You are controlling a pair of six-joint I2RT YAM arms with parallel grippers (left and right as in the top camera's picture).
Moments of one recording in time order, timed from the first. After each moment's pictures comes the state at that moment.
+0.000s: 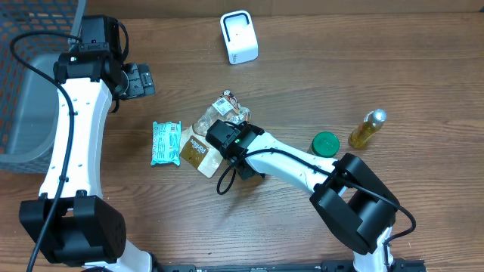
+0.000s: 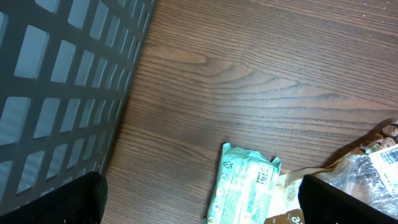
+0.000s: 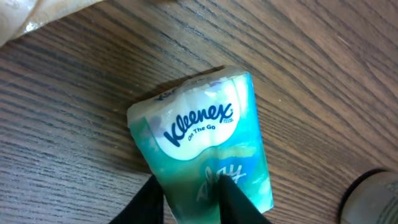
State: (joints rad) left arm 0.05 1.75 1.67 -1.07 -0.16 -0.21; right arm 0.85 2.02 1.38 -0.90 0.34 0.35
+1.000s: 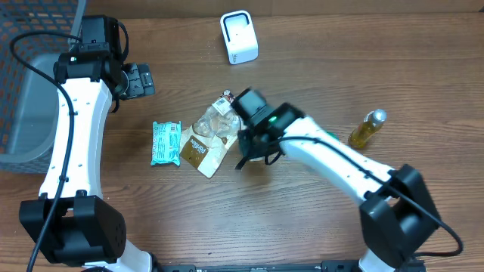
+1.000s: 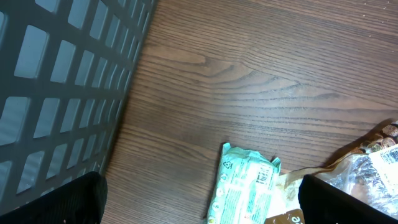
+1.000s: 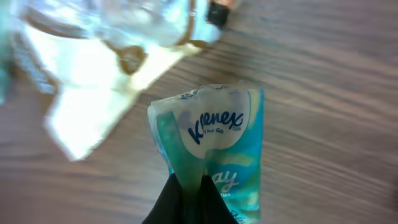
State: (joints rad) left arm 0.05 1.75 1.67 -1.07 -0.16 -0.21; right arm 0.68 1.83 1.39 -0.87 -0.07 0.46
